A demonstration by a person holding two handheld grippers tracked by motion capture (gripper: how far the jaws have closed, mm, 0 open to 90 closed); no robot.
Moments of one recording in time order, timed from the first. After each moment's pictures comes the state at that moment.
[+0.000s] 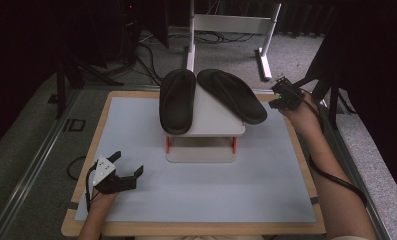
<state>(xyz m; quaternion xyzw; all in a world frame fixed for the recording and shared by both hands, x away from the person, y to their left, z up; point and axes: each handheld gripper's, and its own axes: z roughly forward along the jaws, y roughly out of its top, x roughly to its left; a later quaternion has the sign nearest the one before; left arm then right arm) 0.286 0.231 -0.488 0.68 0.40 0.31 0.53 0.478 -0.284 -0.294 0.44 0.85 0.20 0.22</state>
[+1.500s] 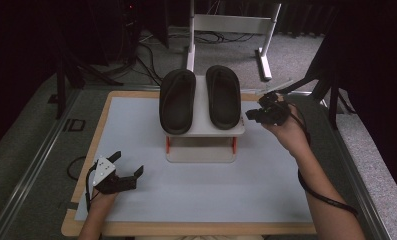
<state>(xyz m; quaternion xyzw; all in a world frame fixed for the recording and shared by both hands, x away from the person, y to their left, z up) 0.285 0.230 -0.488 0.69 0.39 0.31 0.53 0.416 -0.238 -0.289 0.37 0.86 0.32 0.18</state>
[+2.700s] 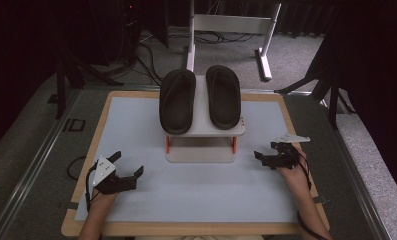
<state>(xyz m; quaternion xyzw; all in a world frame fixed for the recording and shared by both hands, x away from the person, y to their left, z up) 0.285 0.230 -0.488 0.69 0.39 0.31 0.53 0.381 -0.320 -0.456 0.44 0.78 0.40 0.19</state>
